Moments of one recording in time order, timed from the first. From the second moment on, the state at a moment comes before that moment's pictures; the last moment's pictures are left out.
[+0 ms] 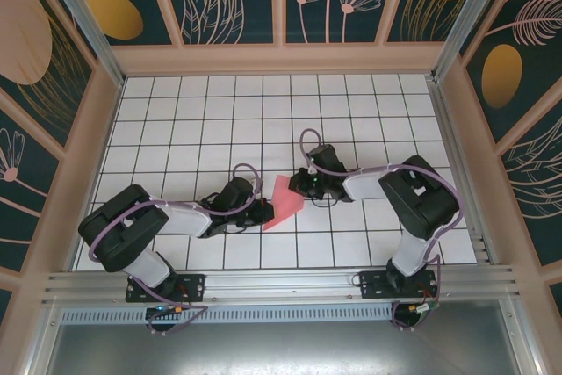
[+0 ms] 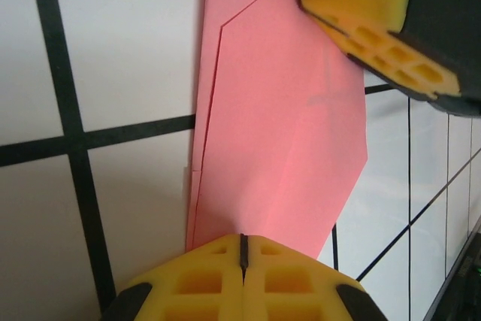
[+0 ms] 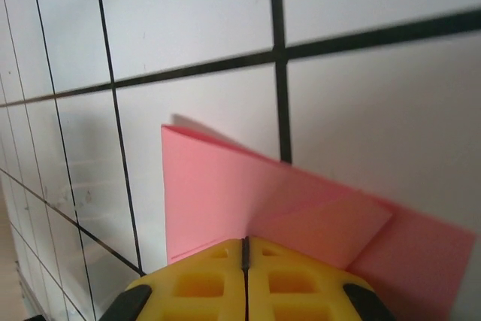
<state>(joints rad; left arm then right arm) -0.80 1.57 0.43 0.36 0.29 -0.95 0.62 1.76 0.72 0.19 -0.38 0.90</state>
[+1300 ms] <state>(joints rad) -0.80 1.56 0.42 0.36 0.28 -0.94 0.67 1.72 0.64 0.26 -0.40 0.93</state>
